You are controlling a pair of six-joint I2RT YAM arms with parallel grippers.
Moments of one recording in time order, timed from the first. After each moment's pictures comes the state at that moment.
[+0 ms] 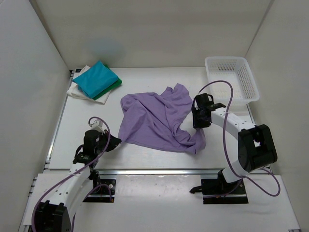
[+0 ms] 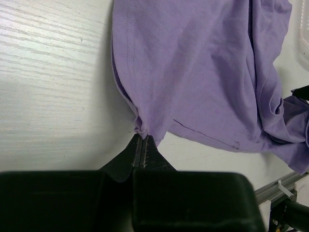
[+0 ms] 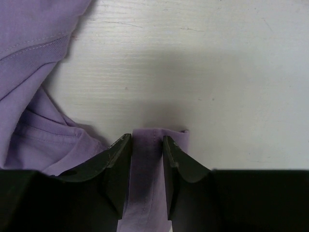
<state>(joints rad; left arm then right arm) -0.17 0.68 0.17 -0.07 0.25 -0.65 0.32 1.53 0.96 -0.57 0.08 0.24</state>
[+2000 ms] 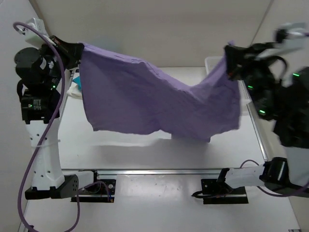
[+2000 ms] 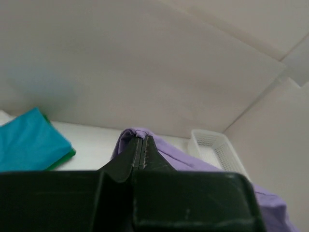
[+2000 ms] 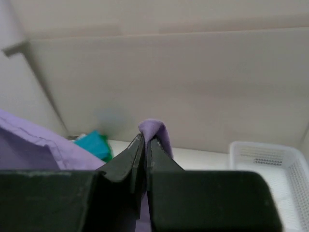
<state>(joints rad) 0.00 1.24 1.94 -0.57 0.19 -0.49 1.03 1.22 2.21 -0.65 0.76 -0.06</state>
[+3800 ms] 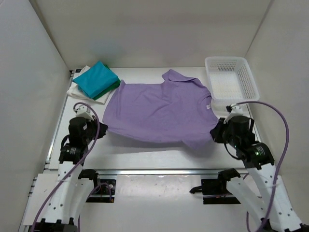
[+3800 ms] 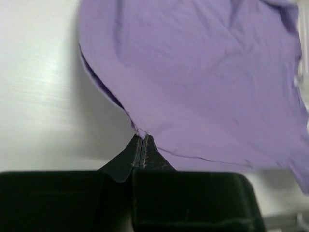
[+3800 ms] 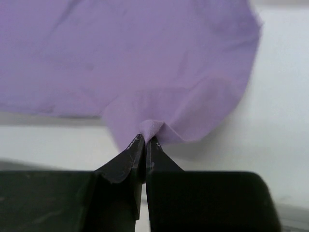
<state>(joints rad) -0.02 0.64 0.59 -0.45 0.16 -0.45 0.23 0.63 0.84 -0.80 -0.02 0.30</state>
